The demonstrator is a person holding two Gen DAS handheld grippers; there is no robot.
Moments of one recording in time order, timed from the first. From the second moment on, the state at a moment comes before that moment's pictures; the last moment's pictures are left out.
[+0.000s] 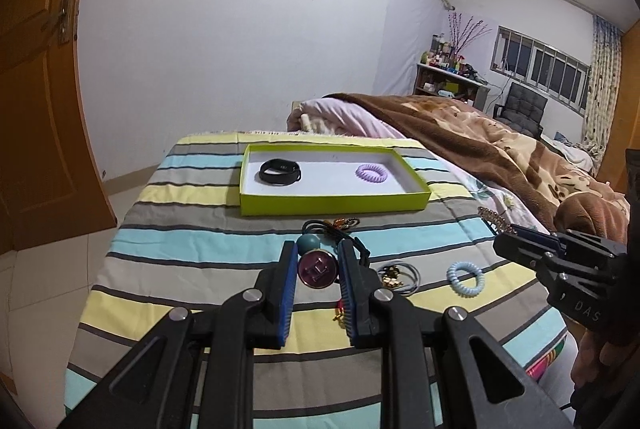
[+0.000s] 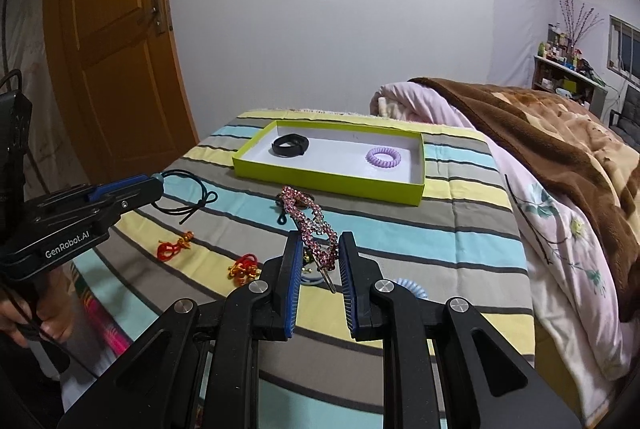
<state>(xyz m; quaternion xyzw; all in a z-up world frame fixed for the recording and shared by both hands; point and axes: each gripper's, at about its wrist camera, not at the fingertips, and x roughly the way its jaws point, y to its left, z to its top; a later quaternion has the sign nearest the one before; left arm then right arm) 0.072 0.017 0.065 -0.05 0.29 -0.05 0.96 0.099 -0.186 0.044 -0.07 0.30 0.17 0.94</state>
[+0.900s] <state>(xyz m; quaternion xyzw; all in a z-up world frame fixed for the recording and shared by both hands) 0.132 0.021 0.067 -0.03 0.27 -0.03 0.96 0.163 -0.190 0.044 -0.07 0.31 0.15 0.94</state>
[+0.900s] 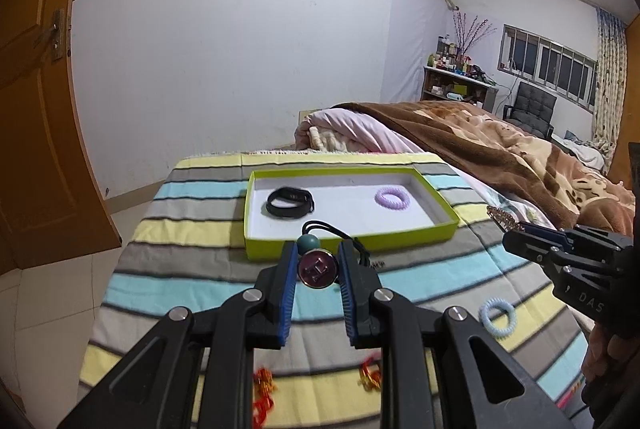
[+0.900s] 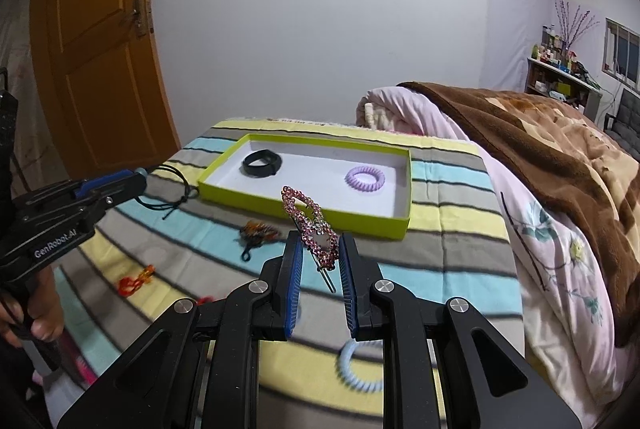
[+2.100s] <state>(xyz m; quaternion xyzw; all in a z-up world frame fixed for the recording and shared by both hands) 0.279 0.053 0.010 -0.02 0.34 0.00 0.94 0.342 -0.197 -0.026 -0.07 0.40 0.09 0.91</state>
